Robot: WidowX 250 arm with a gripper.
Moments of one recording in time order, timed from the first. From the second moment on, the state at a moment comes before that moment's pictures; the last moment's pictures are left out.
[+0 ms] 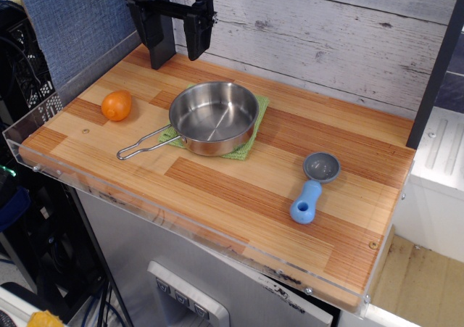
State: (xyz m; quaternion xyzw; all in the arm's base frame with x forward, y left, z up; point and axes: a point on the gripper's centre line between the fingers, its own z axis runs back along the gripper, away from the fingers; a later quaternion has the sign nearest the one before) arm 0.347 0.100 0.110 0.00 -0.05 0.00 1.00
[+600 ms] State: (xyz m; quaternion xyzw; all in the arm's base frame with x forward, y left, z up) arm 0.339 0.089 0.084 -0.01 -0.03 0.00 1.00
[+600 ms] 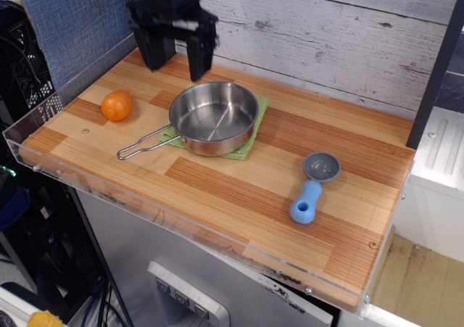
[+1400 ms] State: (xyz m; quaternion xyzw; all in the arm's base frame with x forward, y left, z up) arm 0.320 0.040 0.061 0.01 -0.01 -0.07 1.00
